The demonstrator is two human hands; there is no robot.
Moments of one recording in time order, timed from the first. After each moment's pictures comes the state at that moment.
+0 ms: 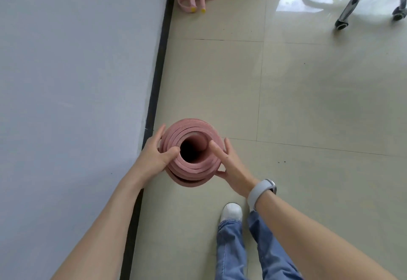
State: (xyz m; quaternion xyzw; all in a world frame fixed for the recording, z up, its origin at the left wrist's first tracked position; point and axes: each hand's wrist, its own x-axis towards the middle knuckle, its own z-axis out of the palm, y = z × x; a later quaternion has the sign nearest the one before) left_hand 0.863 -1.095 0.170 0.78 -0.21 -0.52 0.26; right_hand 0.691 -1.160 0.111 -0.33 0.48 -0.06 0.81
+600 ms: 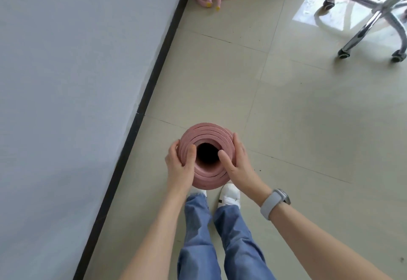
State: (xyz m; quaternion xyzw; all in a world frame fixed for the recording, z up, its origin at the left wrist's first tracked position) left_hand 0.739 -1.128 0.176 0.81 -0.02 -0.41 0.41; right_hand 0.630 -1.221 0.165 -0.65 0.44 0.01 0.62
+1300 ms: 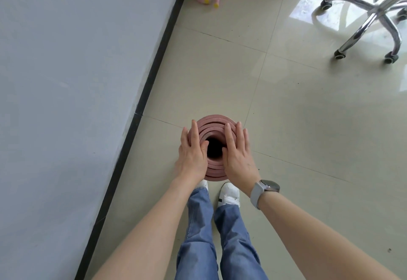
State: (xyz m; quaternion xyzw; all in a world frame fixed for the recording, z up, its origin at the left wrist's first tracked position) left_hand 0.771 -1.157 0.147 0.86 -0.27 -0.39 0.17; right_hand 0.666 -1.223 0.144 -0.80 0.44 0.12 0.39
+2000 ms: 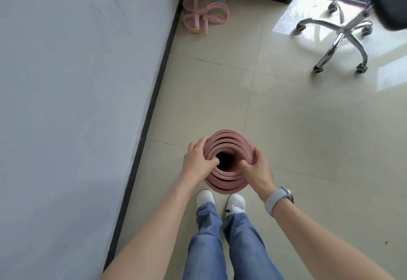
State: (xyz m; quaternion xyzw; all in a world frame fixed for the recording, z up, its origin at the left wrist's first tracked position) left_hand 0.840 -1.191 0.213 0.80 -0.29 -0.48 0.20; right_hand 0.696 -1.249 0.220 -0.54 0.69 0.04 0.48
